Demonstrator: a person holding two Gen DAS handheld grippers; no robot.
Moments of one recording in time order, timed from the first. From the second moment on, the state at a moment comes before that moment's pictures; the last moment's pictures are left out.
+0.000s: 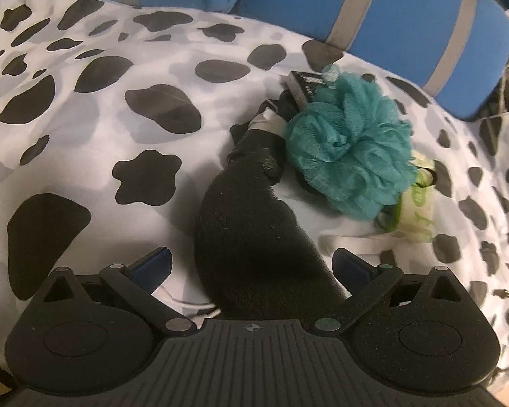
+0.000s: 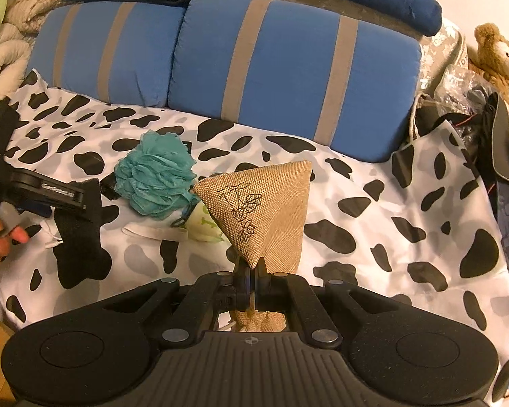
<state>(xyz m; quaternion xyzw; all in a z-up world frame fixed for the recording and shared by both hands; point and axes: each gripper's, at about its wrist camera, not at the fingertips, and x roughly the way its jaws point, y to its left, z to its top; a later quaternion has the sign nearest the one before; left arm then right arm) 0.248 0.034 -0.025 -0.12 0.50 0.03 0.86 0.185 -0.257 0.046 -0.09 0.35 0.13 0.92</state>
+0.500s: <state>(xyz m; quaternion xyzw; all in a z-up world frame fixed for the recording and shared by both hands) 0.247 0.025 -0.020 -0.08 0.50 0.00 0.86 0.186 -0.252 0.046 -0.09 0.35 0.14 0.92</state>
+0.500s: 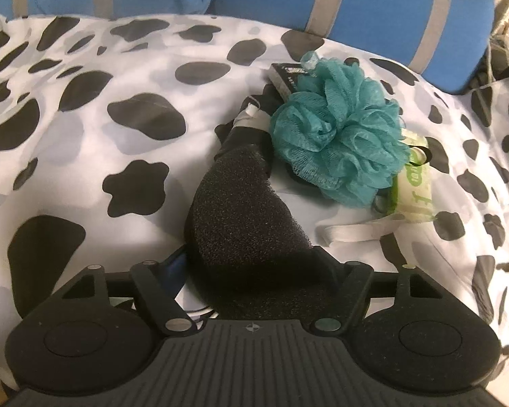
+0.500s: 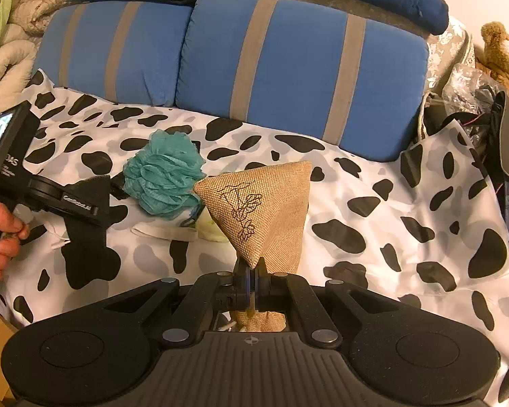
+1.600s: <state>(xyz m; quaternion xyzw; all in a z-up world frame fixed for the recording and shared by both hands) 0.130 0.018 0.035 -0.05 0.44 -0.13 0.89 0.136 -0.245 0.057 0.02 0.36 0.22 0.90</state>
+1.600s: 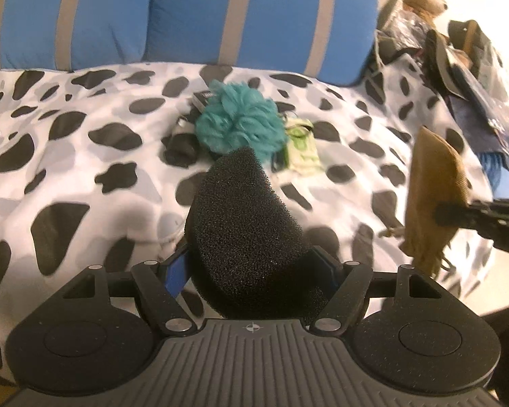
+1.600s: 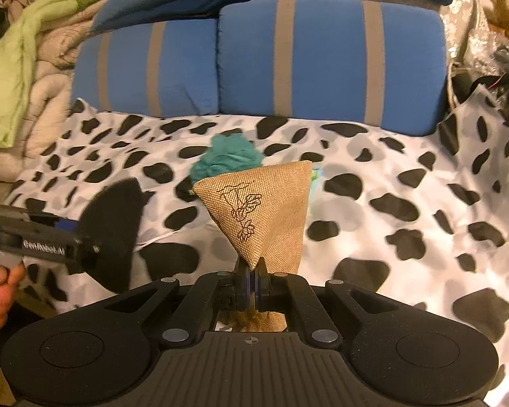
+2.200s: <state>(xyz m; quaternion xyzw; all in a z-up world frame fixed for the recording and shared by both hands) 0.057 0.019 0.026 -0.04 0.49 -0.17 0.85 0.063 -0.211 0.033 0.04 0.48 0.32 0.82</state>
